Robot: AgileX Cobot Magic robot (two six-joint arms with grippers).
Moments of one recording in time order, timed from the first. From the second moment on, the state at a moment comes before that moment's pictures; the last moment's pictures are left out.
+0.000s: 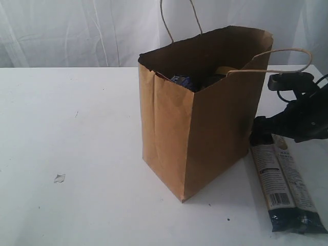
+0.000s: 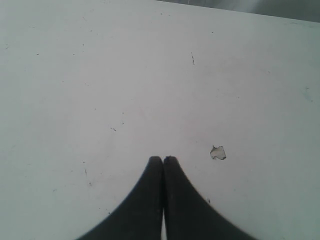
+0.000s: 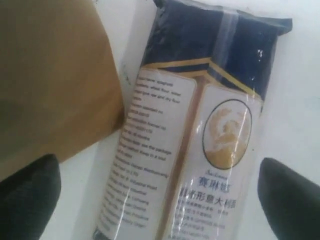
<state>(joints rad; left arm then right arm) -0.28 0.16 -0.06 0.41 0.40 -0.63 -0.01 1.73 -0.98 0.40 0.54 -0.53</state>
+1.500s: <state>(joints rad) -0.28 0.16 -0.06 0.41 0.40 -0.63 0.04 1.92 -1.03 0.36 0.38 -0.50</state>
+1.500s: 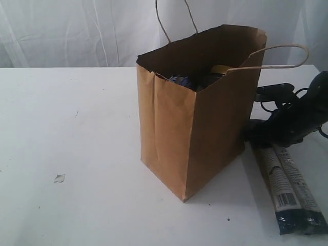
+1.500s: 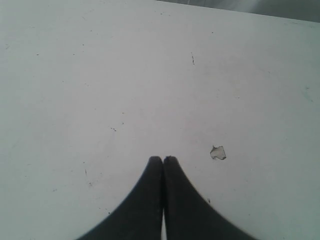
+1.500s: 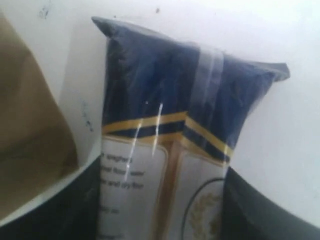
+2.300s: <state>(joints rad) -0.28 0.16 -0.06 0.41 0.40 -0.63 -0.09 1.38 -1.01 0.31 0.55 -0.49</state>
